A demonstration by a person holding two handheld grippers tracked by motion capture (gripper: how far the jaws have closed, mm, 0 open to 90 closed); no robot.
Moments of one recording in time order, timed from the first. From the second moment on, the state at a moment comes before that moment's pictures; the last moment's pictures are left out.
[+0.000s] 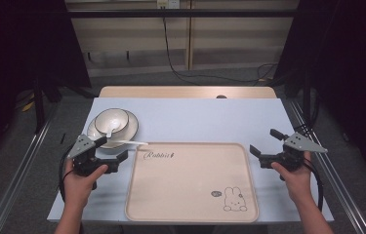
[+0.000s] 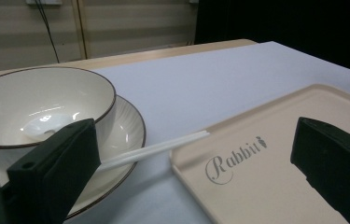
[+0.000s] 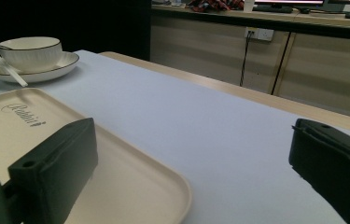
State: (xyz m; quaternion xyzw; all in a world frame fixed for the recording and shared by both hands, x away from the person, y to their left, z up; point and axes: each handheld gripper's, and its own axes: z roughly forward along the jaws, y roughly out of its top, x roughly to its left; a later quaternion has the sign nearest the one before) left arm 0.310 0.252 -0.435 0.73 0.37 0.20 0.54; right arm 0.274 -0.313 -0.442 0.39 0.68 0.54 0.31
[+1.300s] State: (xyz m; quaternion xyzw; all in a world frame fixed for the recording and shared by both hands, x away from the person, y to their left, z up) left arm 0.348 0.201 -0.430 0.75 0.35 0.15 0.54; right arm 0.280 -0.306 -0.441 0.37 0.69 0.54 0.30
